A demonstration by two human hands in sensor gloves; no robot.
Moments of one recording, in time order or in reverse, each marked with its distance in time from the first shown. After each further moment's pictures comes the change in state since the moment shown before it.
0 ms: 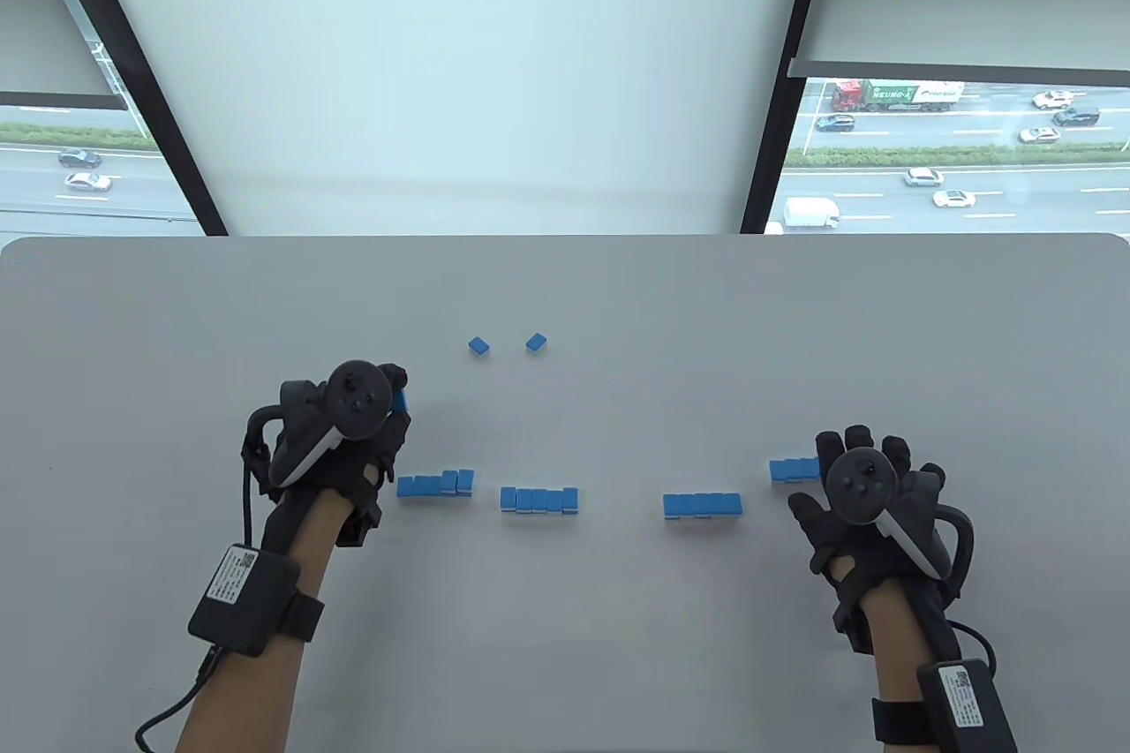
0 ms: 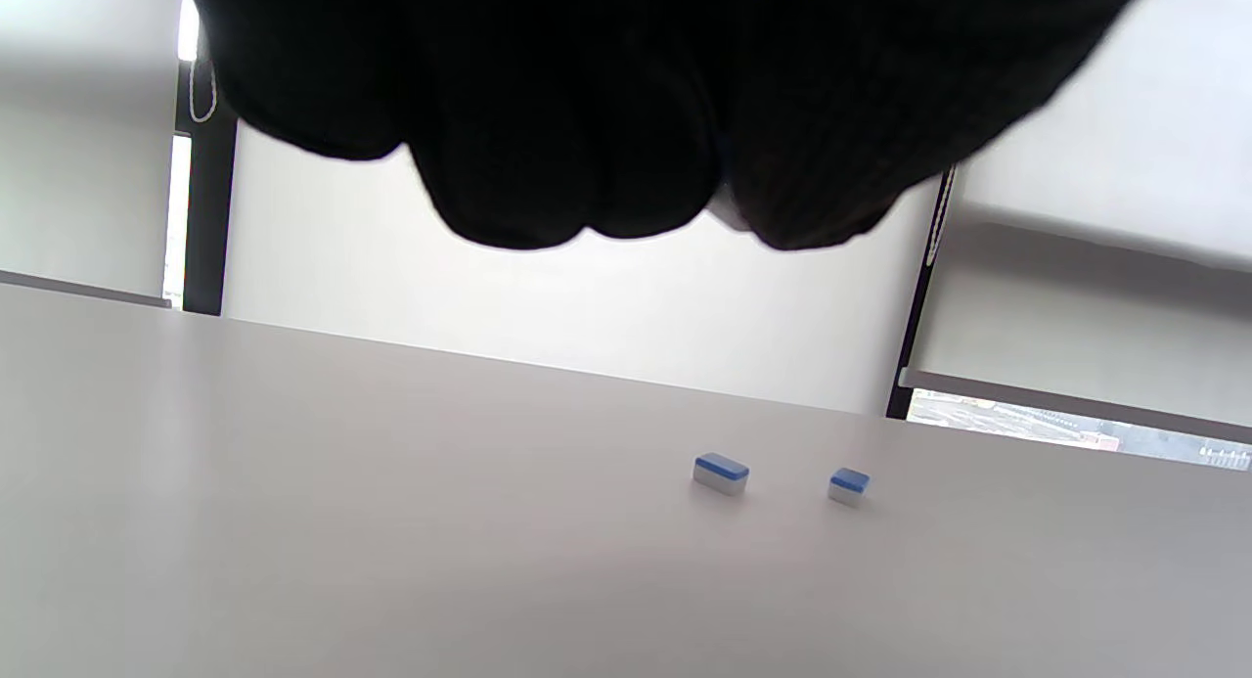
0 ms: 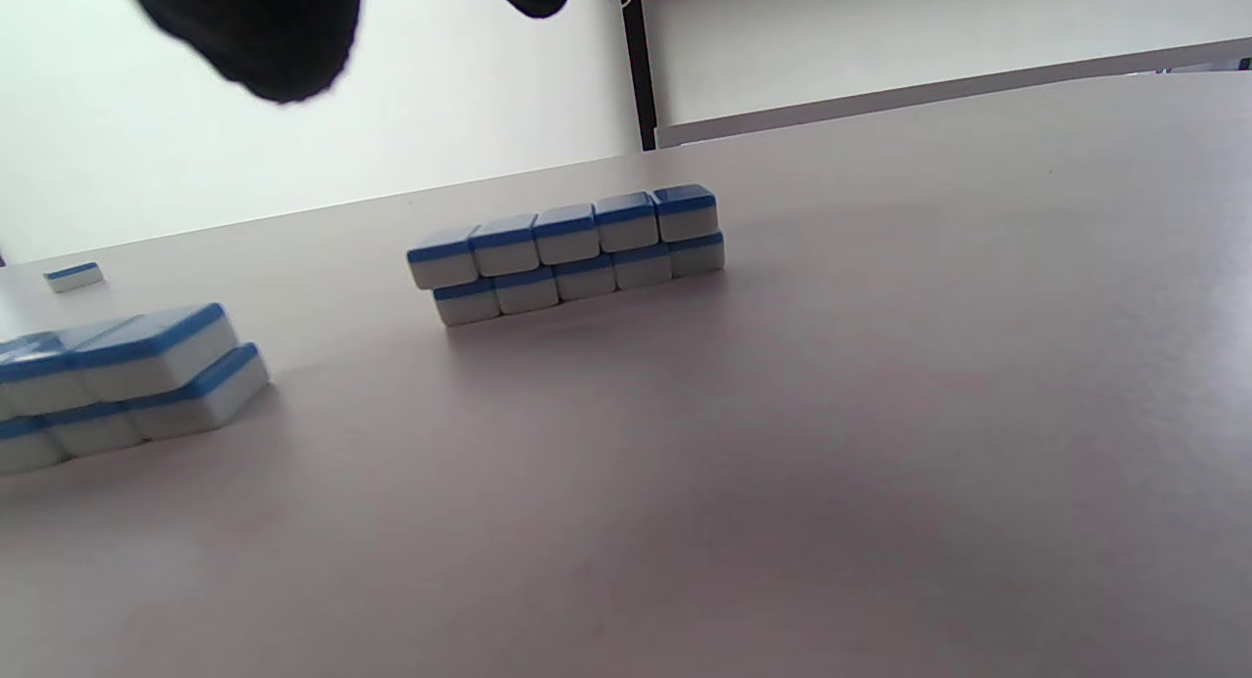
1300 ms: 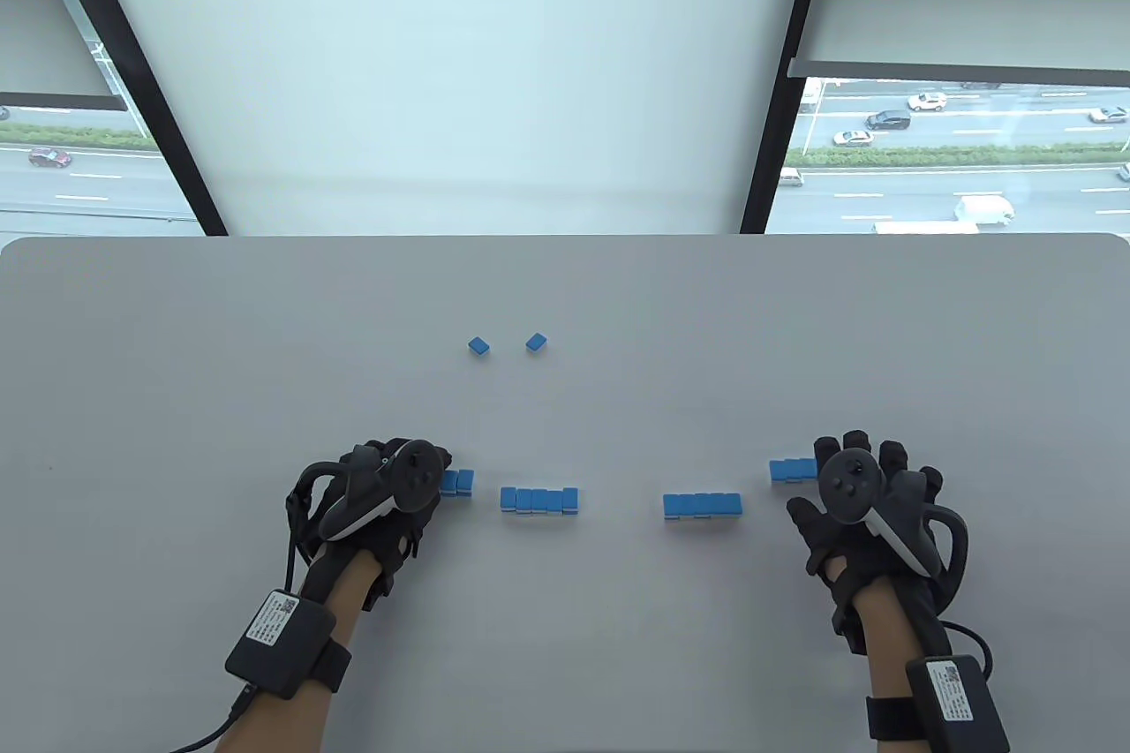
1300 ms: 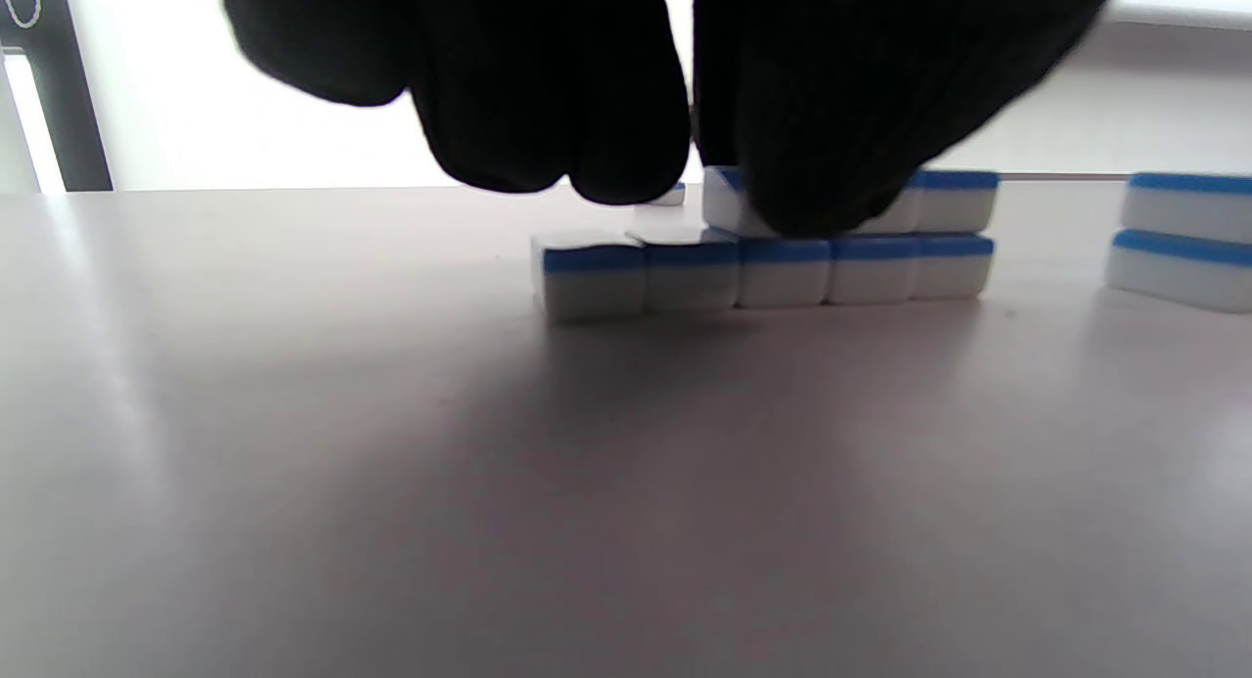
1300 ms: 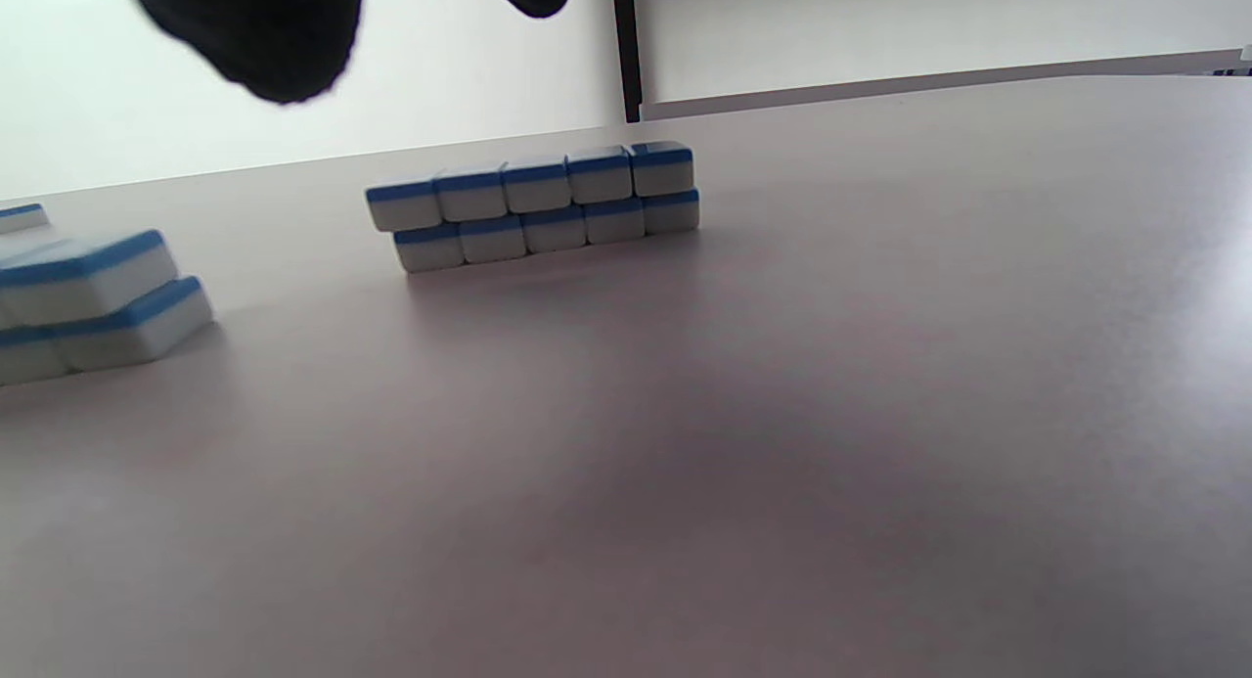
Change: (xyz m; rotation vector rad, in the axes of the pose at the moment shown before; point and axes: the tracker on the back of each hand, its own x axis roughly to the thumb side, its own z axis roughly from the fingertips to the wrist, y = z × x) left_hand 0.017 -0.082 0.023 -0.218 -0.129 -0.175; right_hand 0.002 0.007 -0.002 0.026 0.027 0.055
